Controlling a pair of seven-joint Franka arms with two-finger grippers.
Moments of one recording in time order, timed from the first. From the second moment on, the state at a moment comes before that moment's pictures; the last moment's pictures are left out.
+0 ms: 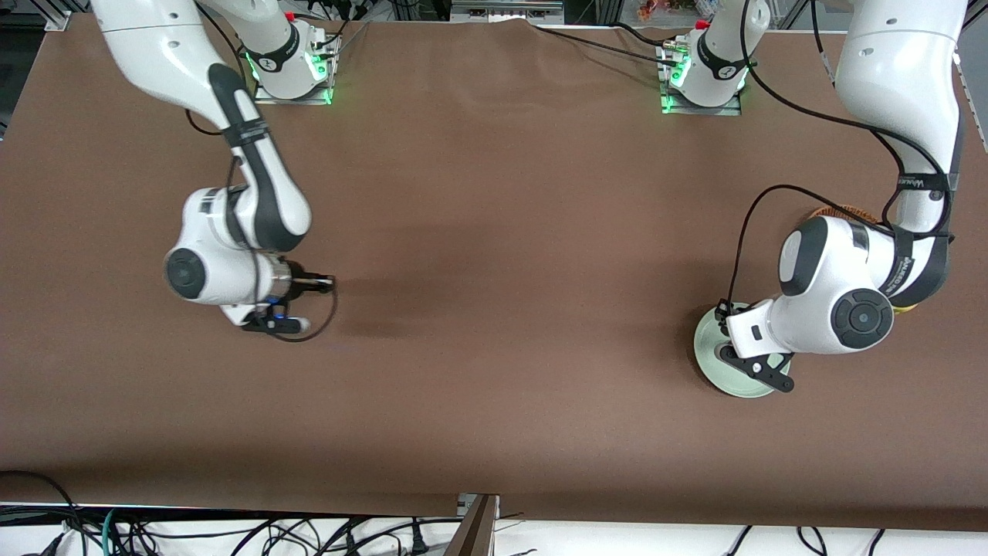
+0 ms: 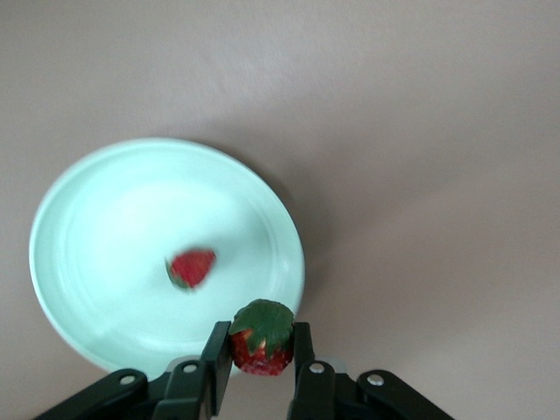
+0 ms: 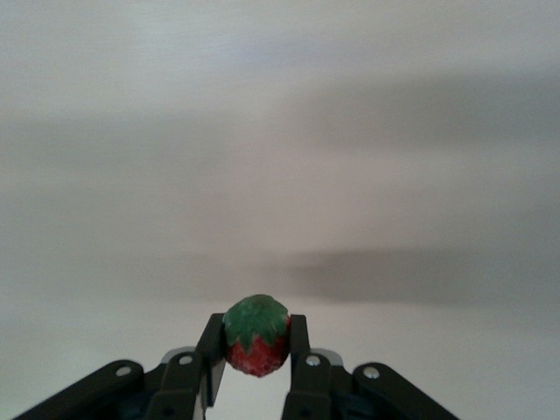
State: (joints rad) left arm 0.06 0.68 -0.20 -1.42 0.12 1.92 0.36; right arm 0.35 0.56 -0.08 -1.77 0.35 2.11 0.19
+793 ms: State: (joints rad) left arm 0.08 0.76 -0.21 -1.40 0.12 2.04 0.52; right arm 0.71 0.85 -0.01 -1.42 0.46 2.48 0.86
